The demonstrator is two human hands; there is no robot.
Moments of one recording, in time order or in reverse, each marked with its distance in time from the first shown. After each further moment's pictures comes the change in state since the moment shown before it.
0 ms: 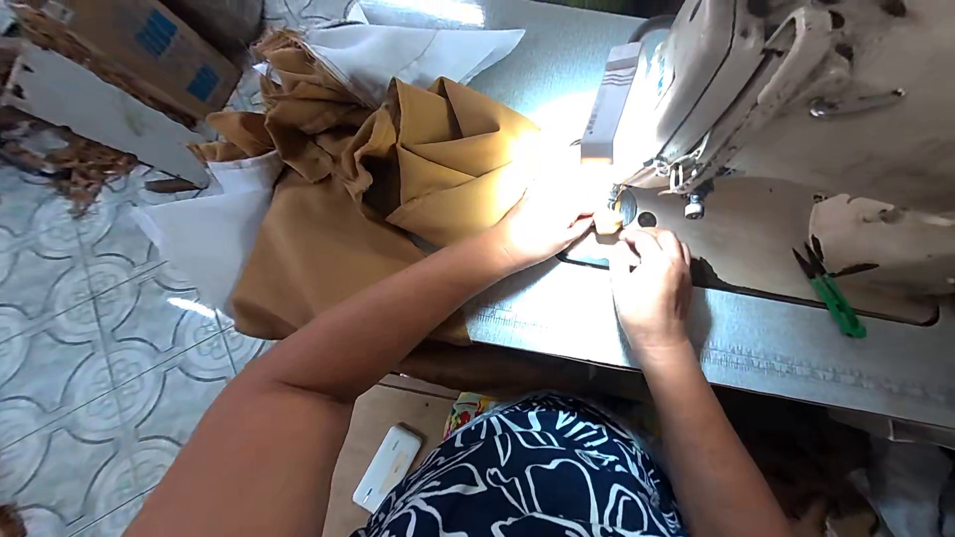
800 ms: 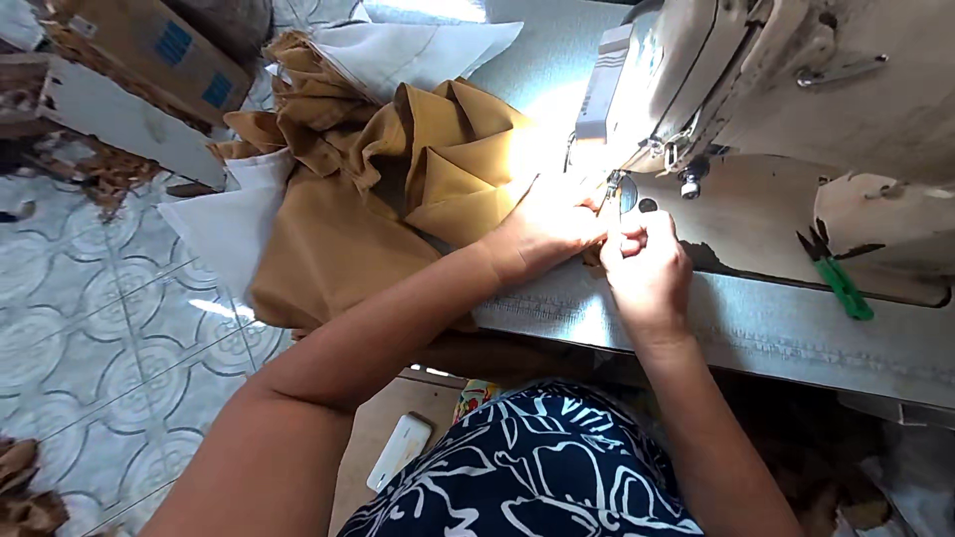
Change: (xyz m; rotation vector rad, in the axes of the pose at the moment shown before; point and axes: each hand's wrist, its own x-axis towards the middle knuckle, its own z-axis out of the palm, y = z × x) left_hand -0.021 0.029 -0.016 0.166 0.075 0.293; right_hand -0.009 -0.030 -0.022 0.170 -0.021 0.099
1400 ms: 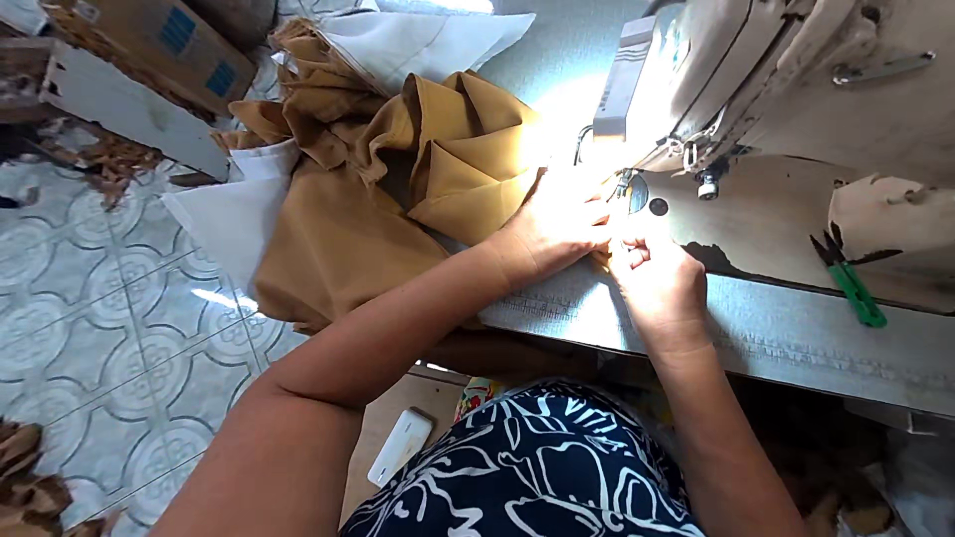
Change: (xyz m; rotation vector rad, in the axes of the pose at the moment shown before) left_hand -0.001 0.001 0.000 0.139 -0.122 -0.025; right_hand -0.002 0.010 -0.001 -0.098 -0.093 -0.020
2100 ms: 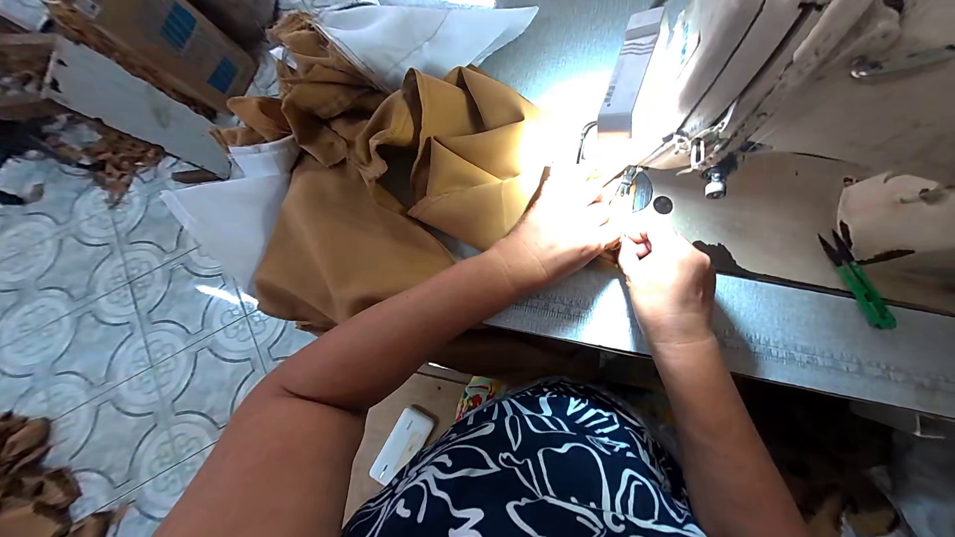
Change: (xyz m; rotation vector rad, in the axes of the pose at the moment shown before) left_hand 0.001 0.012 0.002 0.034 0.015 -0.072; right_hand 0.007 0.000 0.003 -0.098 0.036 -0.031
